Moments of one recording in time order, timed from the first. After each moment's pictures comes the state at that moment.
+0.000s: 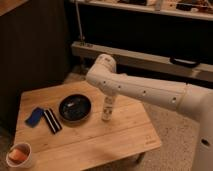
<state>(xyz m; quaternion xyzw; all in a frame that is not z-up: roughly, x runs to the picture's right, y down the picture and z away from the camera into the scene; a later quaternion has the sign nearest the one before) 0.037 0.024 0.759 -0.20 0.01 -0.43 0.88</state>
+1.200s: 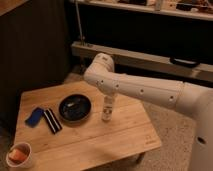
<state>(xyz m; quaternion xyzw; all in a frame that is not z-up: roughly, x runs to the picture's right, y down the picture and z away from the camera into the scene) 0.033 0.021 0.757 -0.21 0.01 -0.43 0.88</state>
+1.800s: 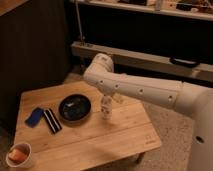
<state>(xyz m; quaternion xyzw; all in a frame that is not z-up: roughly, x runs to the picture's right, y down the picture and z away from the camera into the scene) 0.030 0.023 0.760 -0.21 0.01 -0.43 0.88</state>
